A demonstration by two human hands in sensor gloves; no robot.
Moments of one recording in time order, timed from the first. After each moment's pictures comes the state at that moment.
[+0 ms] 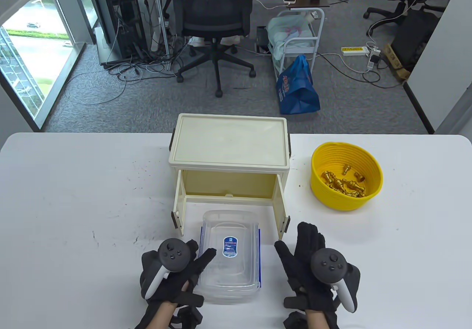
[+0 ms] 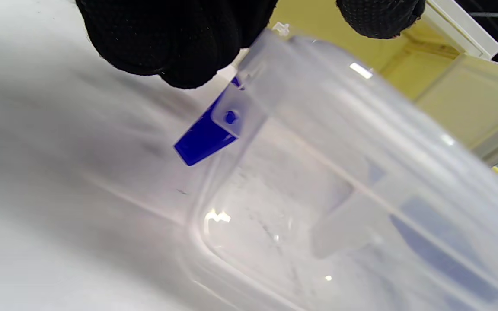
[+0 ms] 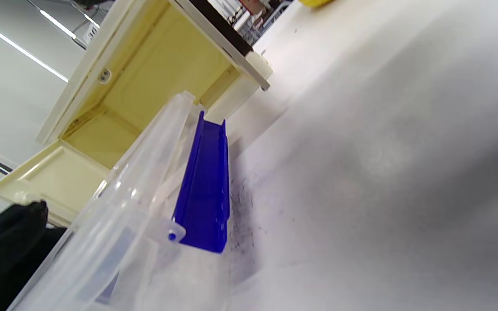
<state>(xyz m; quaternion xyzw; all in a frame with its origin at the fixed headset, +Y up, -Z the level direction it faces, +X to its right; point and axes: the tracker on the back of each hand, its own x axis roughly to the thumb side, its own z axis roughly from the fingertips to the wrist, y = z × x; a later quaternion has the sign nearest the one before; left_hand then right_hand) -0.170 -0.741 -0.284 -0.15 0.03 0.29 0.94 0.165 -0.744 -0.264 -0.02 0.12 0.90 0.41</state>
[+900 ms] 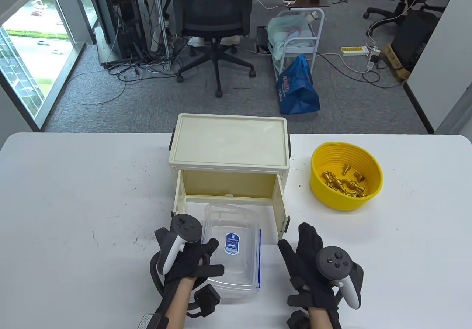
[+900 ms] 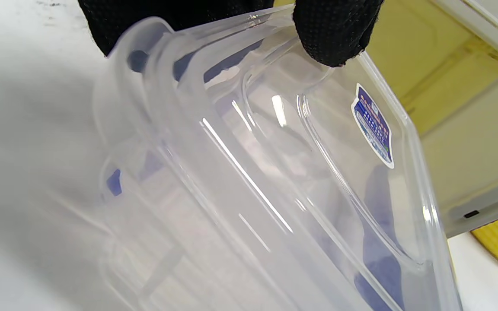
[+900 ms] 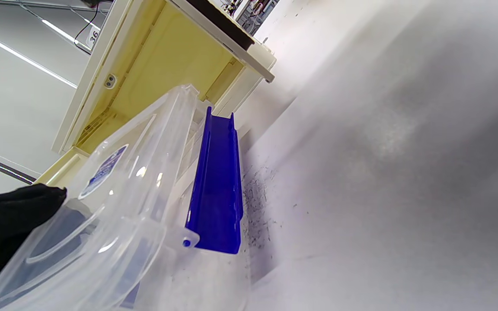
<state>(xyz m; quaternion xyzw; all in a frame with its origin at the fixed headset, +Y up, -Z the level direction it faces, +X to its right) -0.142 -0.686 -0.301 -0.21 0.13 0.26 0.93 0.174 -0.749 -0.267 -0.01 0.12 0.88 0.45</state>
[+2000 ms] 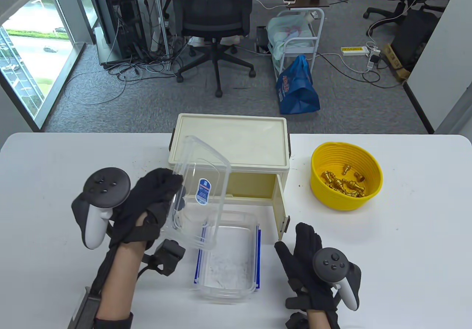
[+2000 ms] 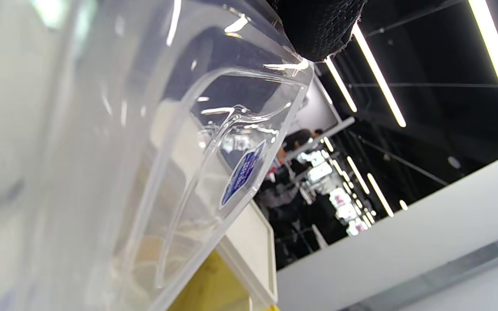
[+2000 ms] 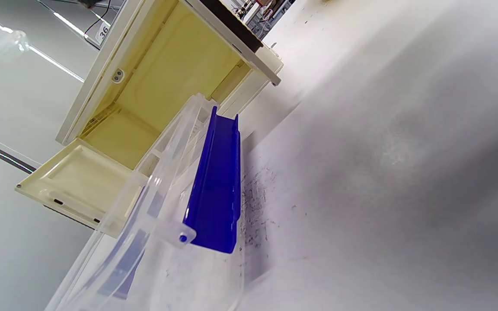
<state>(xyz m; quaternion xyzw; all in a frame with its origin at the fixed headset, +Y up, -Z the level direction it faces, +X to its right) -0.235 -0.505 -0.305 0.00 0.03 0.46 0.89 0.168 -0.744 -0.263 0.00 0.11 0.90 0.43</state>
